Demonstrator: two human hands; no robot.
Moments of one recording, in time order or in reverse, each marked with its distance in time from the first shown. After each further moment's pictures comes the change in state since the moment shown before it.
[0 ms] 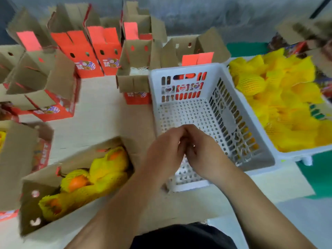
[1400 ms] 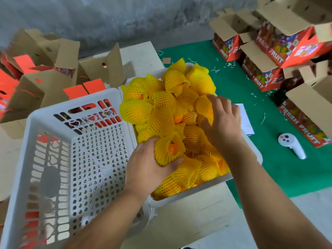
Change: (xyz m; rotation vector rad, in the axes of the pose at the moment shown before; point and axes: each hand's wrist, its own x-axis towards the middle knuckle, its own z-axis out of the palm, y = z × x) left_hand 0.186 0.149 0.260 0.187 0.171 -0.043; right_hand 0.031 0.349 -0.301 -0.401 0.556 0.215
